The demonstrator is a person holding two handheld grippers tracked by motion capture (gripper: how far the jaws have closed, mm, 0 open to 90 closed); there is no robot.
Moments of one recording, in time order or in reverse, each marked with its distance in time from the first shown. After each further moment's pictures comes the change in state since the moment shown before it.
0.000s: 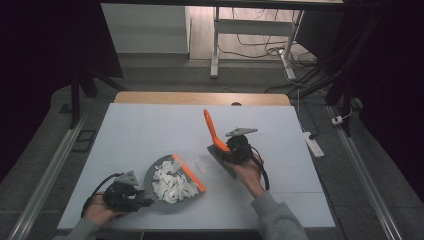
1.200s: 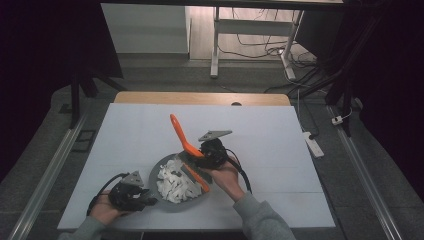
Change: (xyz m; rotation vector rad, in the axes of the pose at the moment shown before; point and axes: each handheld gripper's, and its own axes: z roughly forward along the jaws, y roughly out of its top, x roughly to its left) left arm -0.004 0.005 0.011 -0.021 0.018 0.056; right arm 0.067 0.021 0.017 -0.031 0.211 -0.079
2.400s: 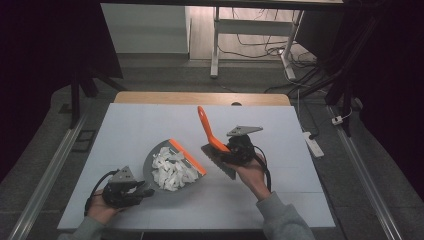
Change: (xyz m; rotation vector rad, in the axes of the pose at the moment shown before) left arm 0.000 -0.003 -0.017 -0.190 0.085 -0.058; right arm -0.033 -0.009 -0.065 -0.049 -0.085 0.012
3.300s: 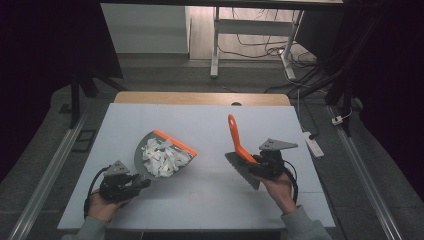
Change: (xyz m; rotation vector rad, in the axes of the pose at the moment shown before) left arm 0.005 0.006 -0.007 -0.056 0.120 -0.176; right arm -0.031 -0.055 -0.058 -0.084 -0.018 0.043
